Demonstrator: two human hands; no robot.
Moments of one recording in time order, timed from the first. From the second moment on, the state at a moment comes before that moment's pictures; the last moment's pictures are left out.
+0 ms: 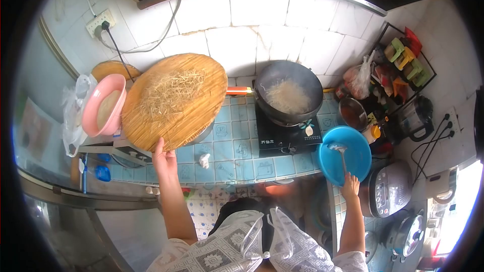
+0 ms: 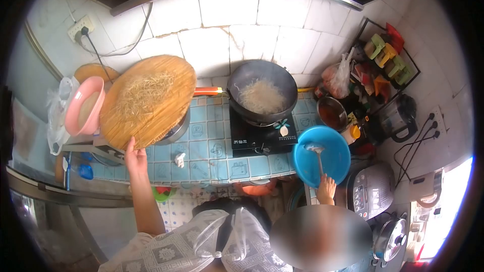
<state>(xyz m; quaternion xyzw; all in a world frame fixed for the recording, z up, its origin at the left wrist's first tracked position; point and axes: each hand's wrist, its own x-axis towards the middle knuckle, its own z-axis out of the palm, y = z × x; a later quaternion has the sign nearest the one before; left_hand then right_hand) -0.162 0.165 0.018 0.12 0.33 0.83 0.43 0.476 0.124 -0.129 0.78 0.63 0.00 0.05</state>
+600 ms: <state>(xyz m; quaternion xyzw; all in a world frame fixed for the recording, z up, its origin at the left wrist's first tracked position) -0.106 0.061 0.033 0.10 0.41 0.82 0.39 0.328 0.282 0.087 0.59 0.79 -0.15 -0.04</state>
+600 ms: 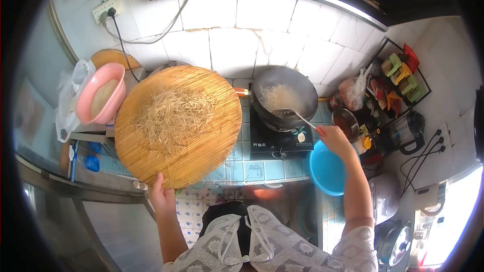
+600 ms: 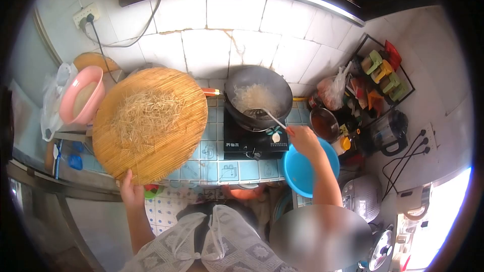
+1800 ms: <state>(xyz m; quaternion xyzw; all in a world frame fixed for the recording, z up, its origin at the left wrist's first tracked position) -0.102 0.035 0.032 0.03 0.35 0.84 0.42 0.294 0.289 0.073 0.61 0.78 -0.04 -0.11</state>
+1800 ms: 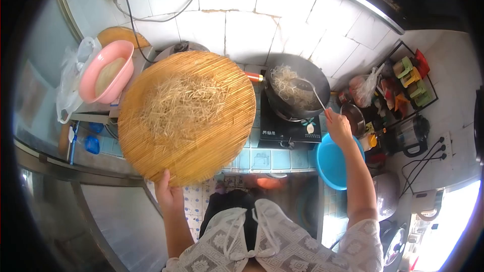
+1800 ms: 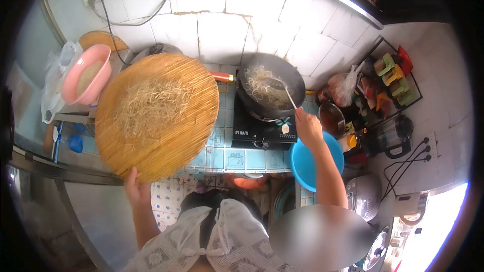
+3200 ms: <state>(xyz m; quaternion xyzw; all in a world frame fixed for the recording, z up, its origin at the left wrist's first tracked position) -0.091 0.042 0.036 0.07 0.36 0.84 0.41 0.296 0.317 0.102 0.50 0.84 0.22 0.03</state>
